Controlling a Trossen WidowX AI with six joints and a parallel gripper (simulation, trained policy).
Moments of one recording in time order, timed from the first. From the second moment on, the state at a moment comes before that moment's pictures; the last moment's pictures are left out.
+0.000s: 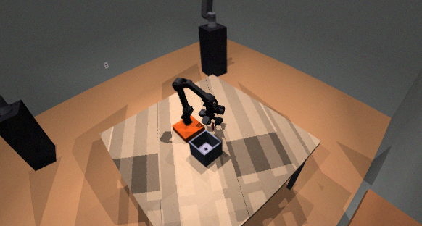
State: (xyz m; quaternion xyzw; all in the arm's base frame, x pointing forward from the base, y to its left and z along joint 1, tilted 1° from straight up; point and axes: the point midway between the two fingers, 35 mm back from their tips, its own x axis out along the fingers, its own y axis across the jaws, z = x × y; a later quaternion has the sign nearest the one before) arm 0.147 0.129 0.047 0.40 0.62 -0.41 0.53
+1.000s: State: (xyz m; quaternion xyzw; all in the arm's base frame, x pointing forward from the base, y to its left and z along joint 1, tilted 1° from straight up) arm 0.175 0.152 0.035 0.44 0.62 -0.35 0.54
